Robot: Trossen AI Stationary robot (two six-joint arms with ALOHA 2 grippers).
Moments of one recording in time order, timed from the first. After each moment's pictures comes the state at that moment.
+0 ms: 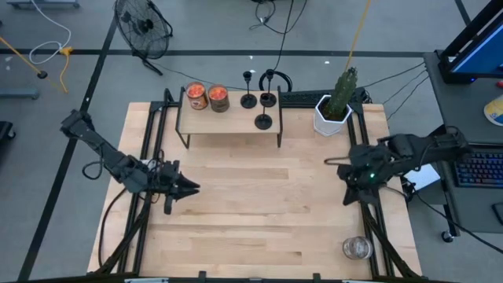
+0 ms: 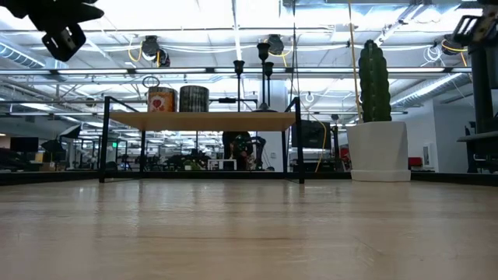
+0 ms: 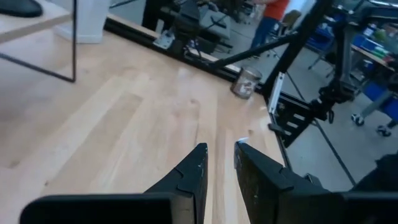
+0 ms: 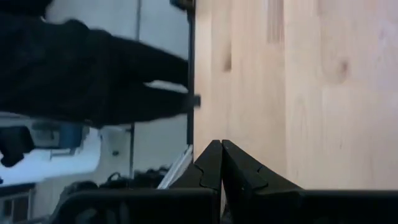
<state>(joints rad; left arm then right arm) -0.66 0.66 0.45 -0.07 -0.58 -0.60 0.19 0.74 0.88 -1.00 -0.60 0.56</state>
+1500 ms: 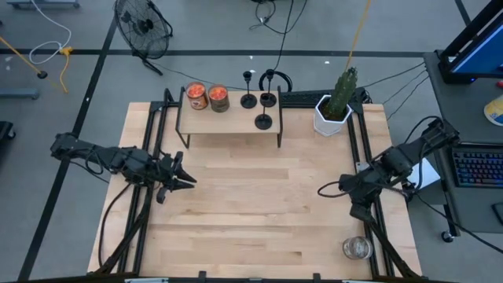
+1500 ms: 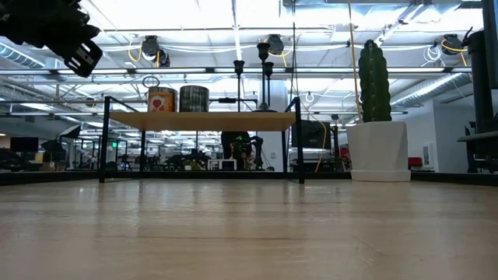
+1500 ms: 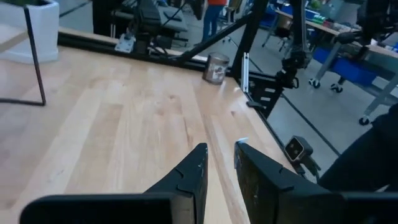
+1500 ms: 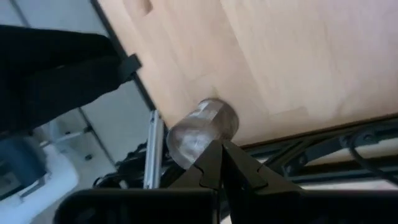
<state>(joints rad) -0.26 0.38 0.31 -0.12 0.01 -0.28 0.54 0.99 1.08 -1.29 -0.35 1.09</state>
